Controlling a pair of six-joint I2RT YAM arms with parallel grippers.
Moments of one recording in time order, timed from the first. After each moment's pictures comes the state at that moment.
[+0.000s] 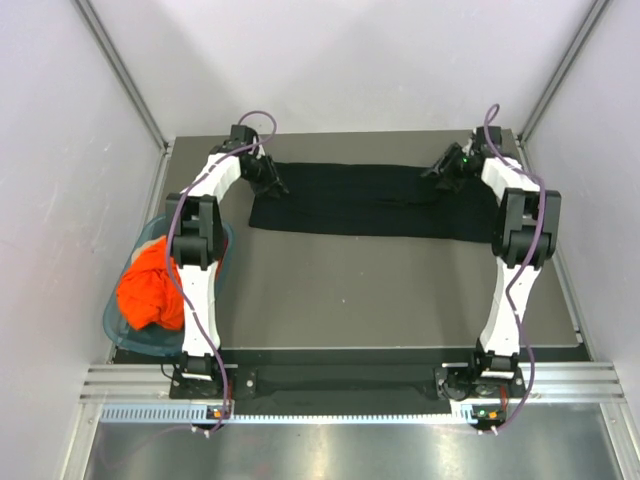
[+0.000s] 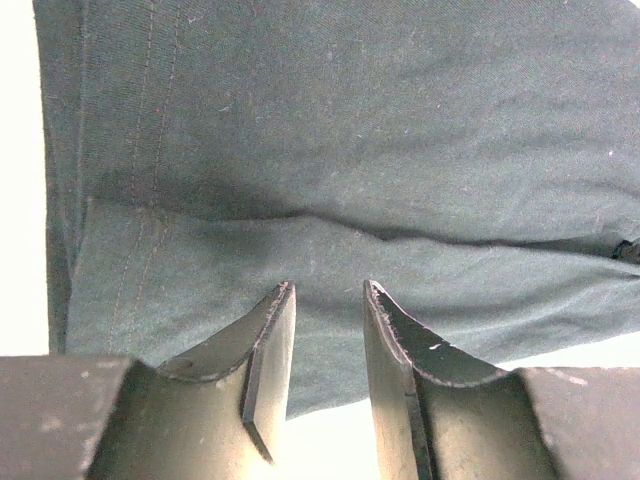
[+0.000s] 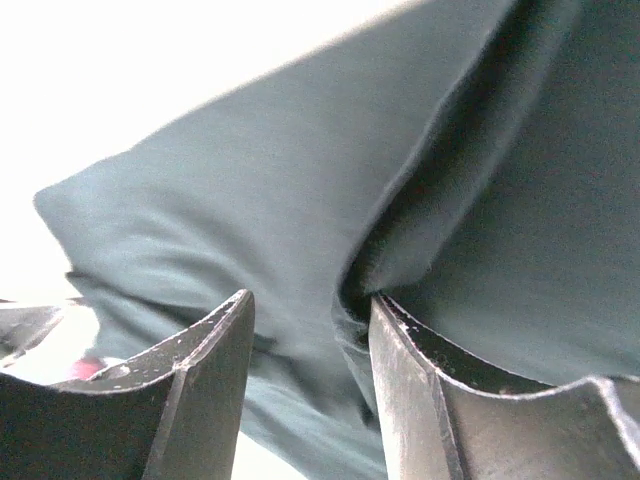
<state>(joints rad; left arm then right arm) -0.10 2.33 1.98 -0.68 0.36 -0.51 -0.10 2.23 1.74 -0.45 -0.47 0.58</state>
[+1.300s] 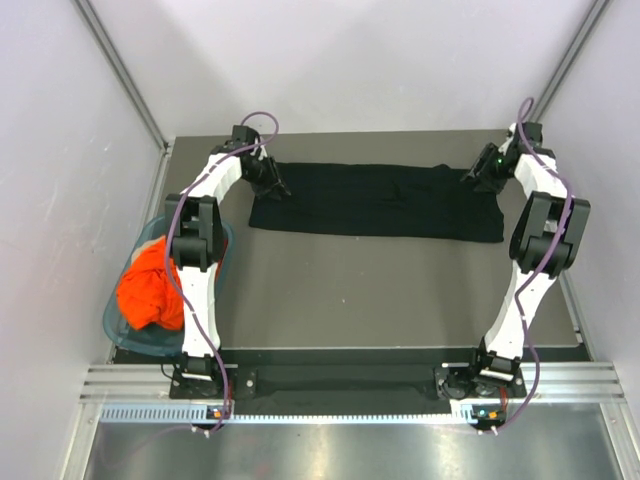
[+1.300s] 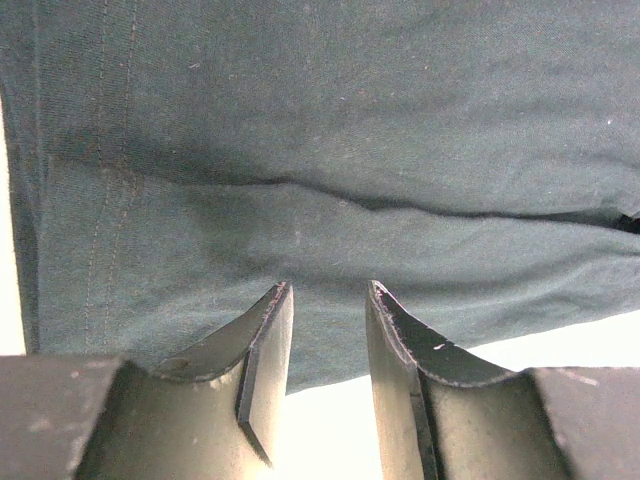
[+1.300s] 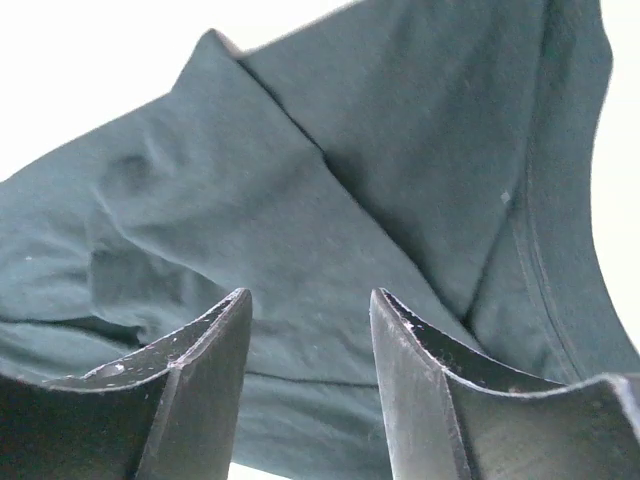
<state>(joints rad) -0.11 2.30 1.95 -0.71 0.38 -0.49 -0.24 2.16 1.78 -0.60 -0.34 0.36</state>
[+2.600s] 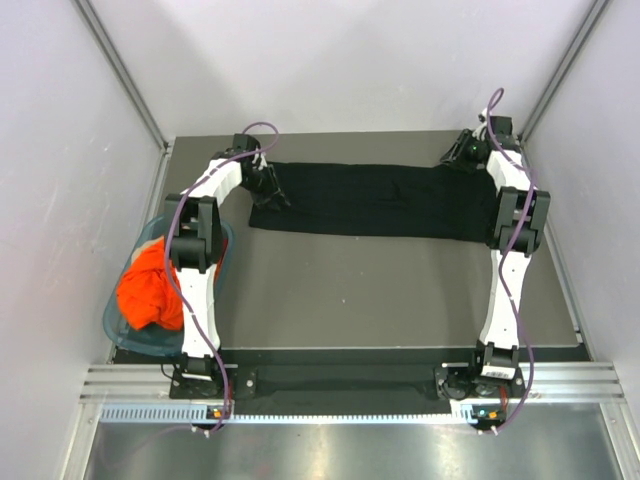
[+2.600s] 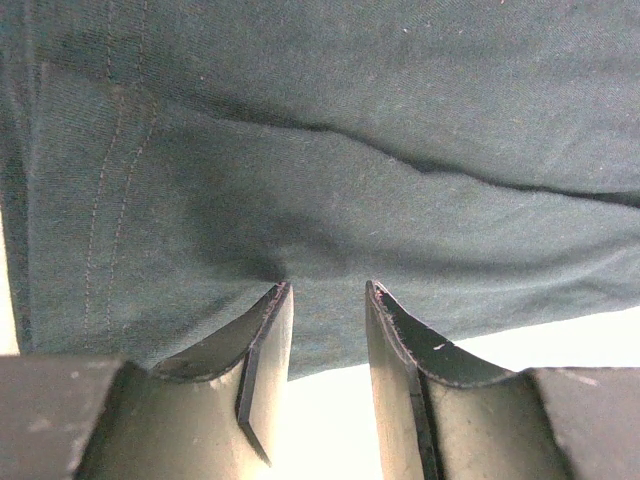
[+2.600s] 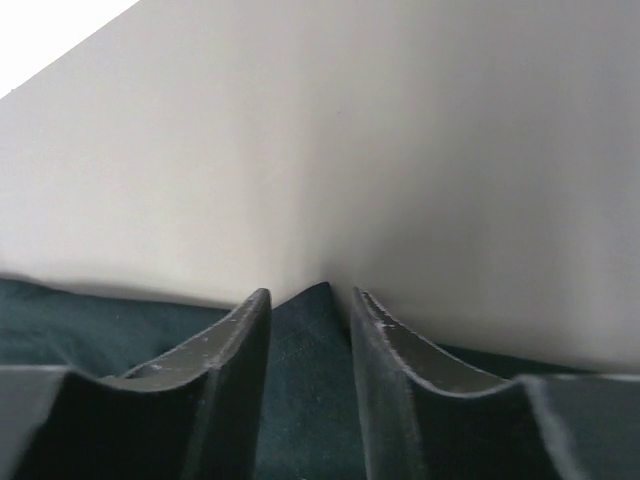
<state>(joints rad) -0.11 2.27 1.86 -0.71 0.38 -0.50 -0.15 2.58 2.25 -0.42 -0.44 0.38</state>
